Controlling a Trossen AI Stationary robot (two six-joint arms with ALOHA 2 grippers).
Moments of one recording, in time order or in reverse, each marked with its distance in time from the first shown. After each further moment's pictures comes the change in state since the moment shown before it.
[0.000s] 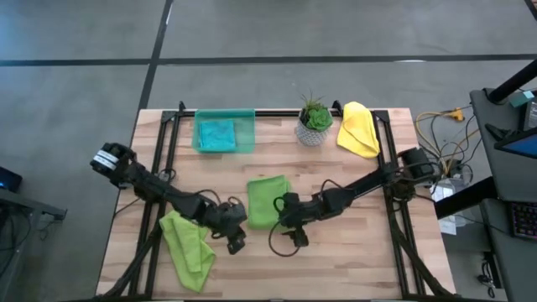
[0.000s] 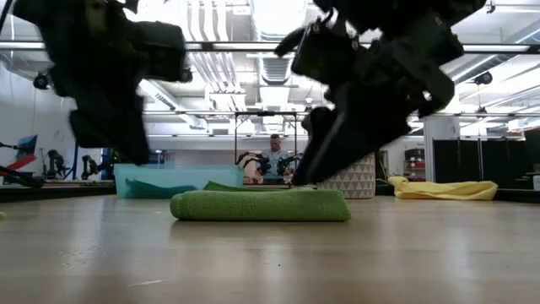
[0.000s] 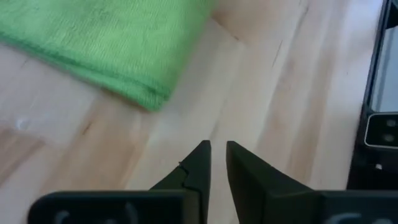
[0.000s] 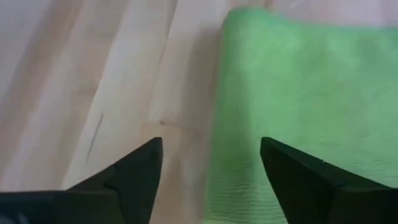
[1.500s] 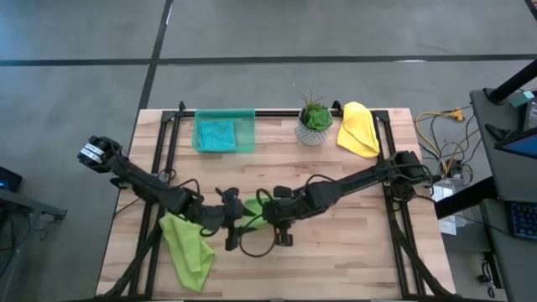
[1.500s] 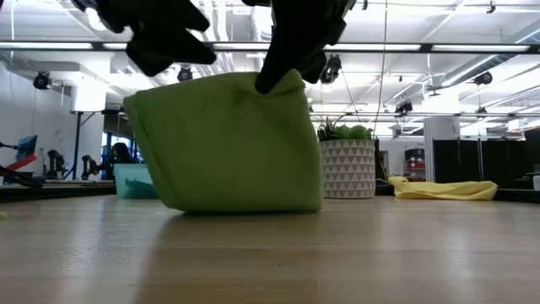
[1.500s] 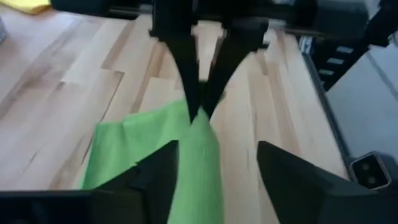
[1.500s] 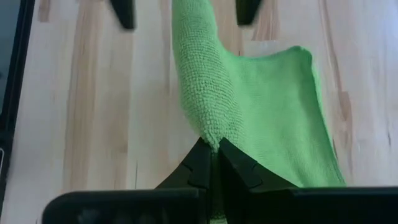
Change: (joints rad) left arm -0.021 -0.169 -0.011 0.207 -0.286 0.526; right arm -0.010 0.077 0.565 -0.636 0.033 0.170
